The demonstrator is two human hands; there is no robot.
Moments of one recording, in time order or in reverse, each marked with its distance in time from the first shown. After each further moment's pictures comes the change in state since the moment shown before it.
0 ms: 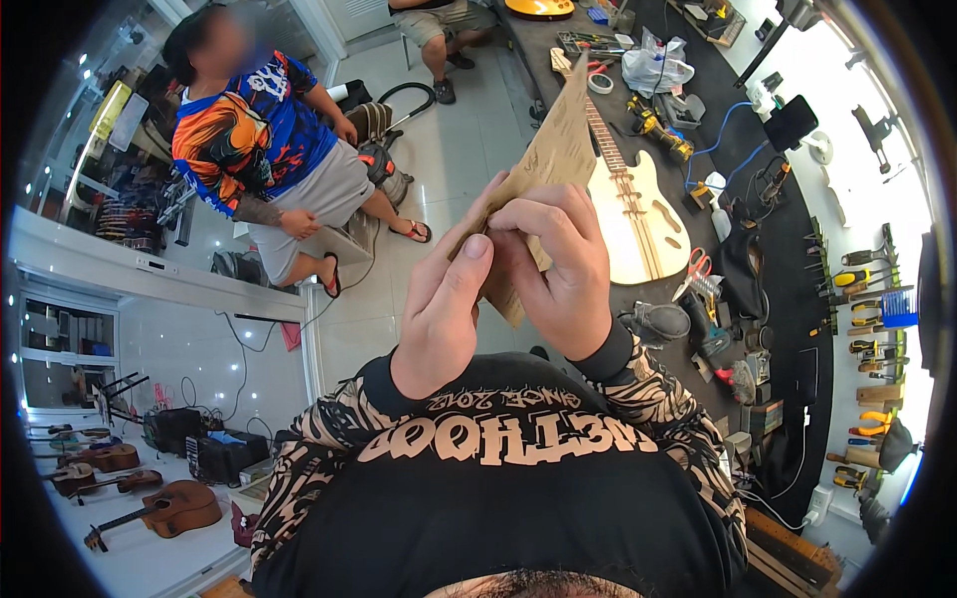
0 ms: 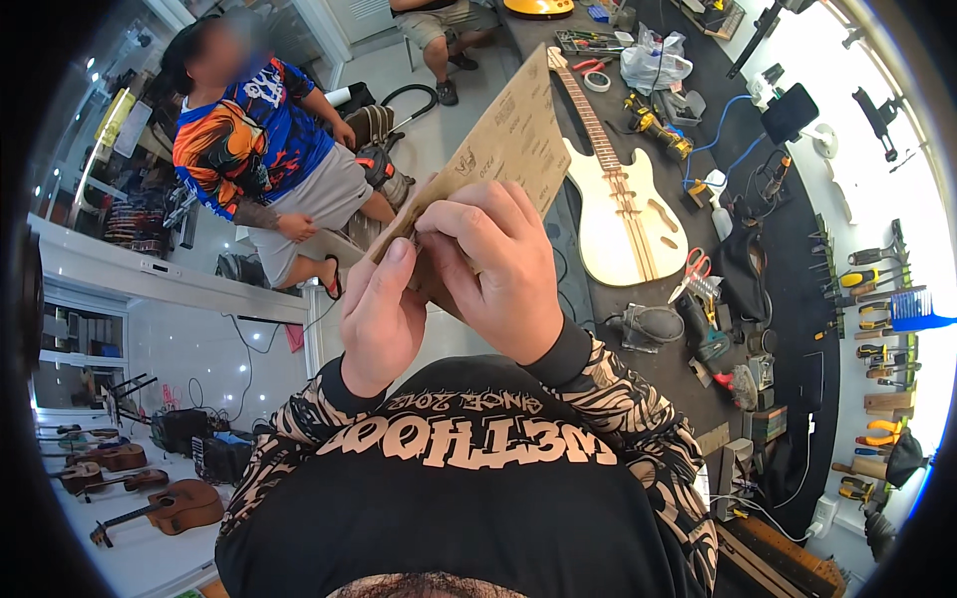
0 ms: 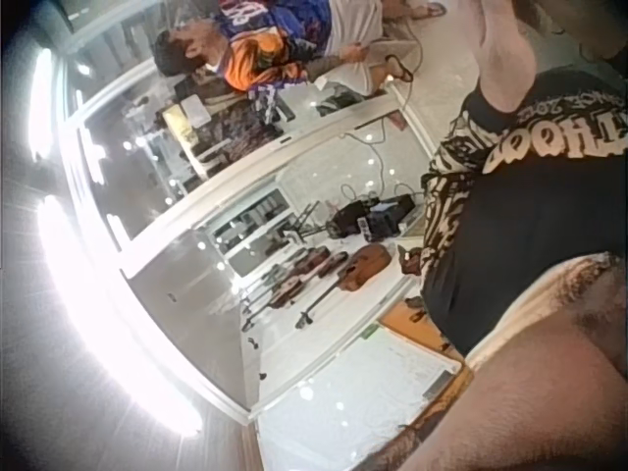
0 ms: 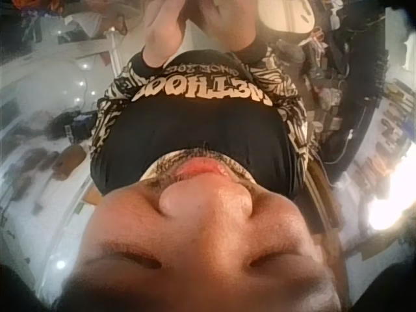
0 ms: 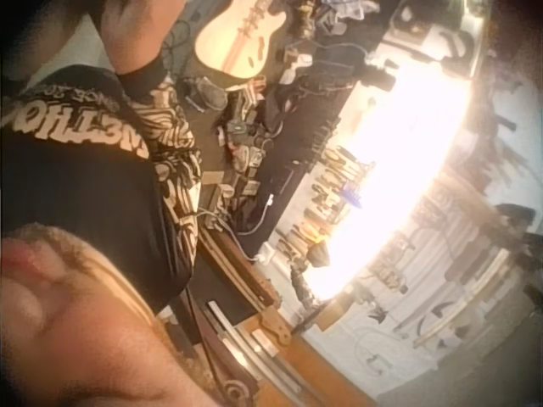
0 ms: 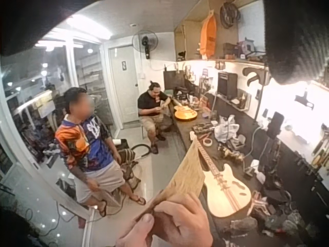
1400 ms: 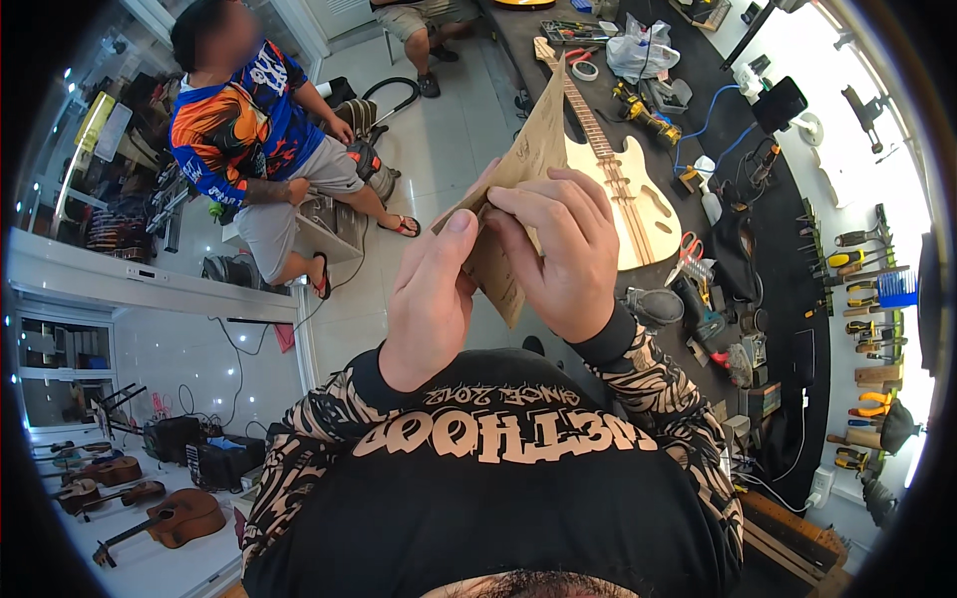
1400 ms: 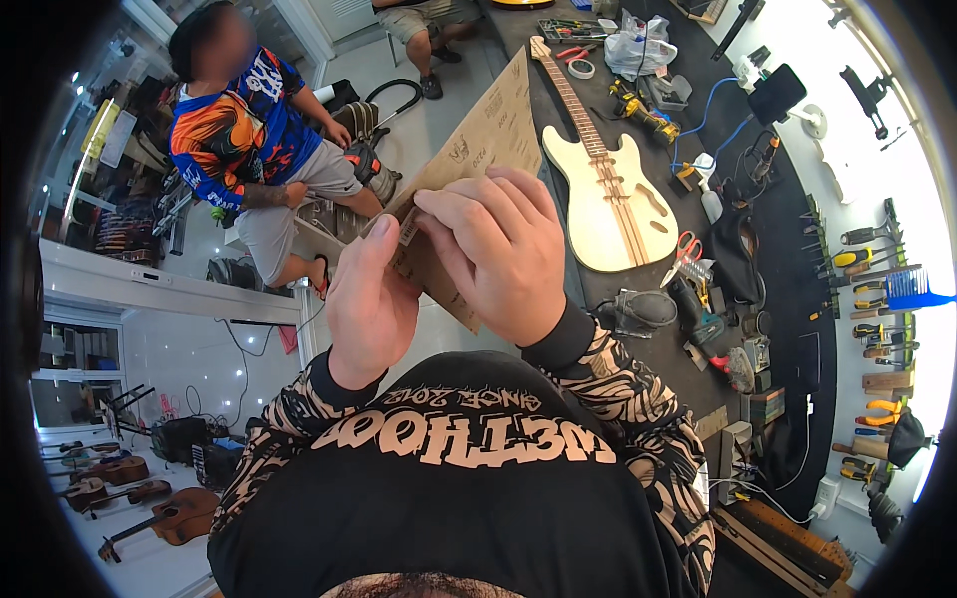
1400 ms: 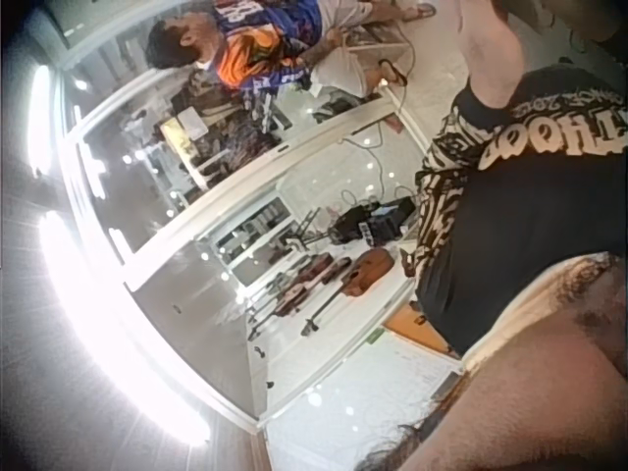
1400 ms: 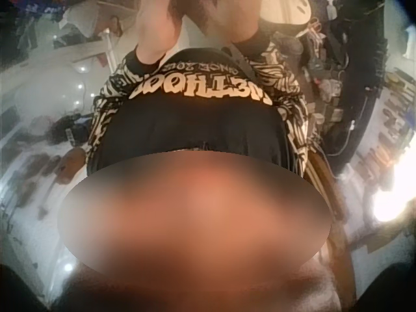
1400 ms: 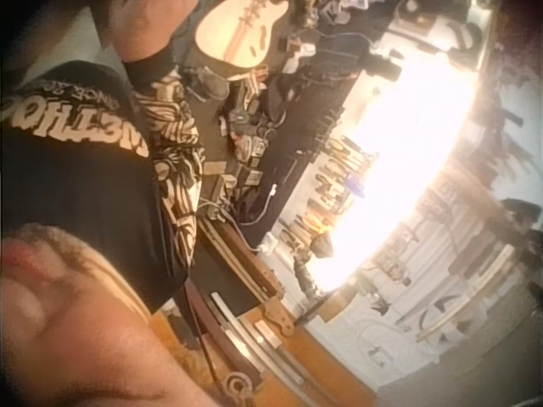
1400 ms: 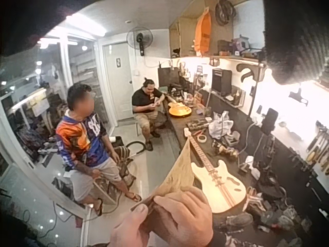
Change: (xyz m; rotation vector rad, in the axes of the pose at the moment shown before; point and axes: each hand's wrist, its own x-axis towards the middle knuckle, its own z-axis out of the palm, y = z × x) left_hand -0.001 -0.002 0.002 -0.234 0.044 -0.084; right_hand -0.005 0.003 -0.007 -0.226 0.023 -0.122
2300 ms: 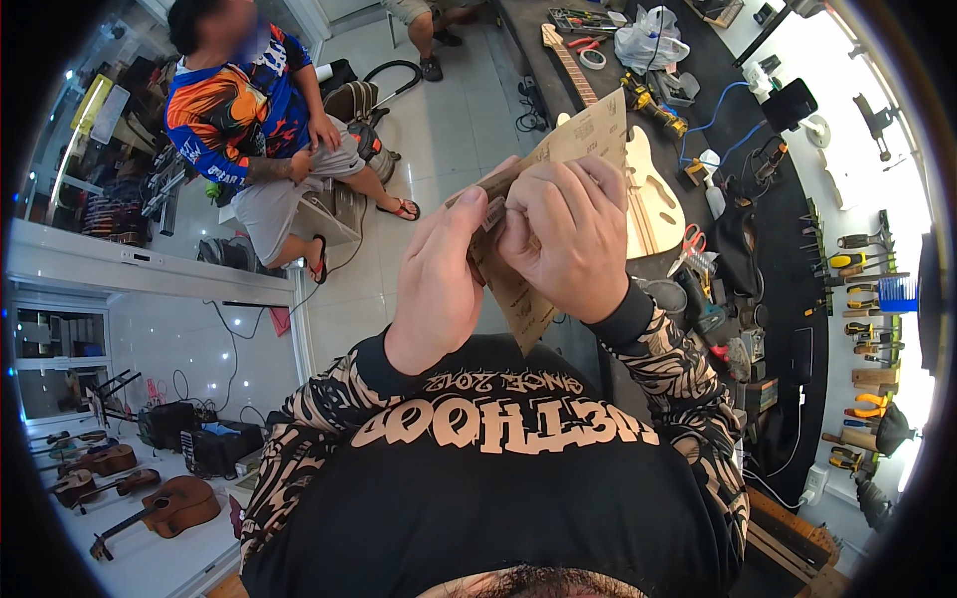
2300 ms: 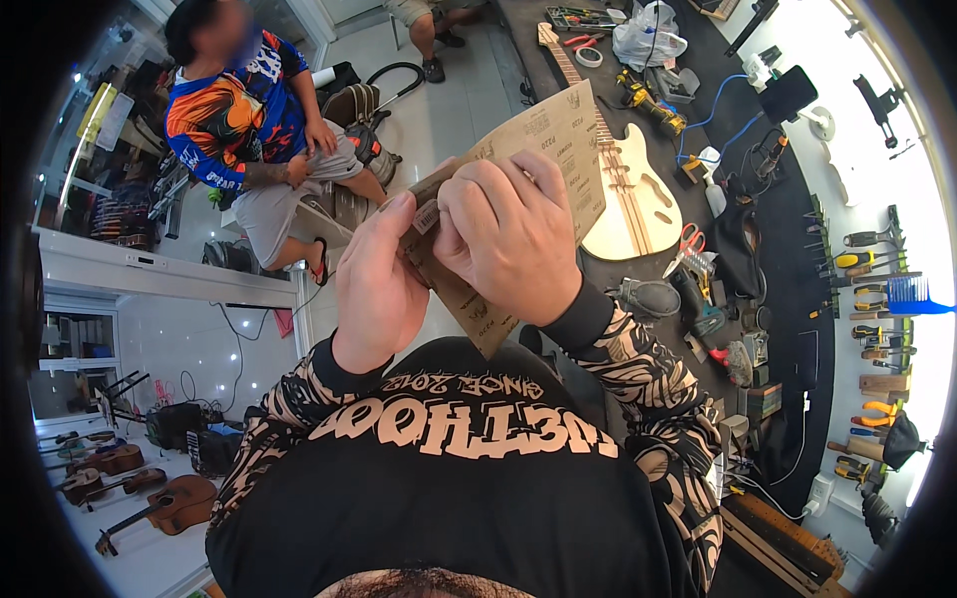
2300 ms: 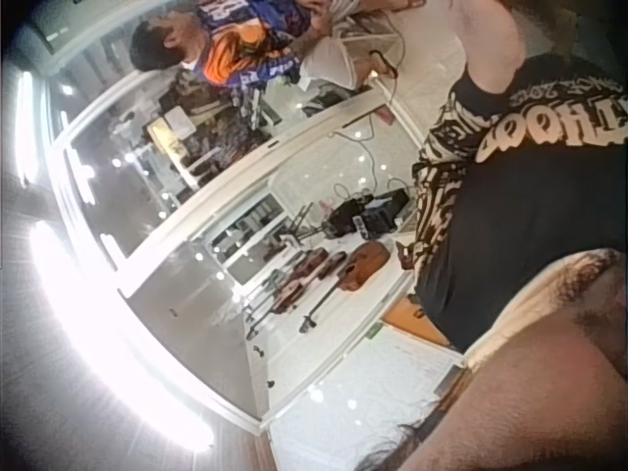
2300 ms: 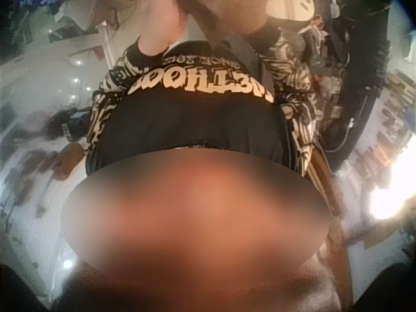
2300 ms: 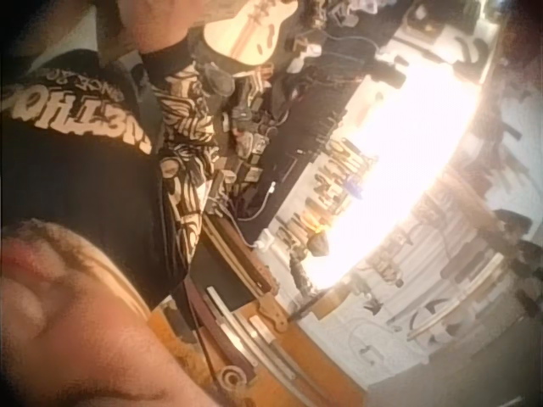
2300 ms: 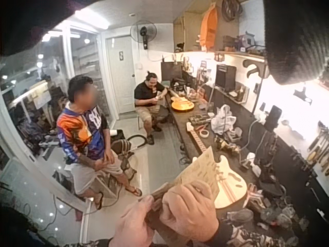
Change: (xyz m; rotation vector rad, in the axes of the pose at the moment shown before) left_hand 0.002 -0.009 -0.013 -0.037 0.095 -0.062; right_hand -0.001 0.000 0.002 -0.260 -0.161 -0.126
